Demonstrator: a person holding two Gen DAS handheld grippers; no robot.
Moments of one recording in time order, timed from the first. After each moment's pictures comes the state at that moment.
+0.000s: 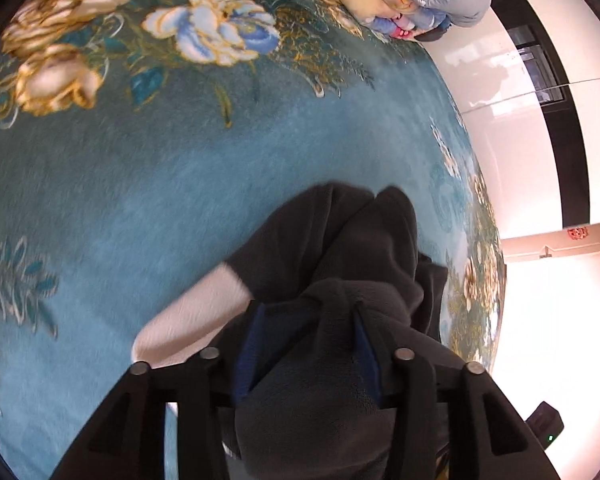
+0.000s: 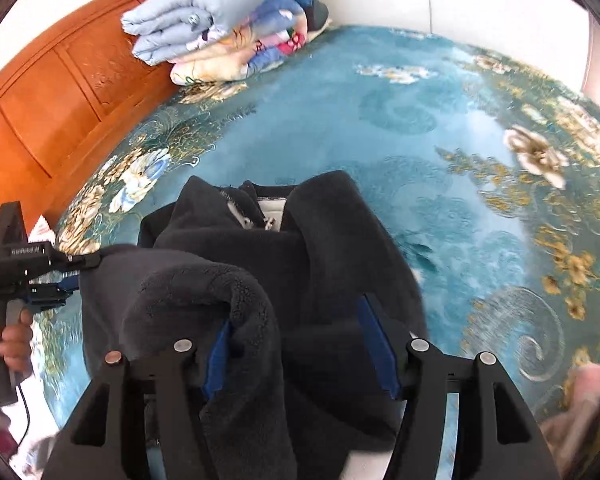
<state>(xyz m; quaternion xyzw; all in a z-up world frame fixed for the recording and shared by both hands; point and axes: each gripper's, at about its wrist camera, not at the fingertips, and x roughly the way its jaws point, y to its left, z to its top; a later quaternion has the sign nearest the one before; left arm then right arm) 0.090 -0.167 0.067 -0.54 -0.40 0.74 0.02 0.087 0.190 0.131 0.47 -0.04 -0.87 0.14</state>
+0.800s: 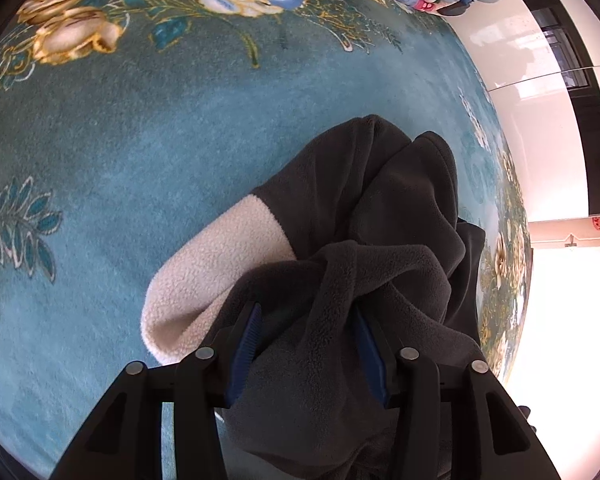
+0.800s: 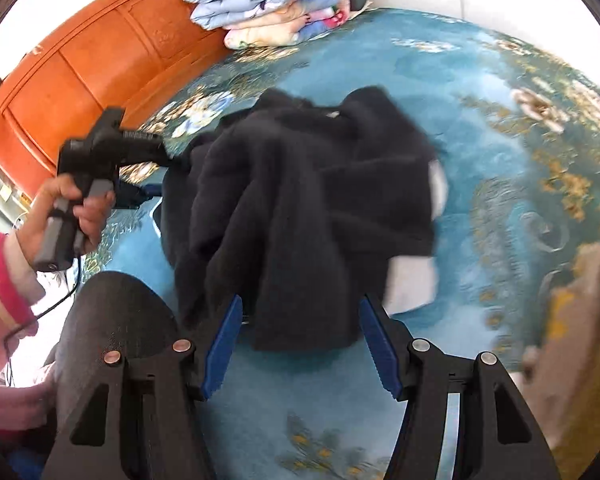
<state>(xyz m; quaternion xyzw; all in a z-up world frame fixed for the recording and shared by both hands) 0.101 -0.147 0.047 -0.58 -0.38 0.72 0.00 0.225 0.172 0.110 0.51 -0.04 -0.84 0.20</state>
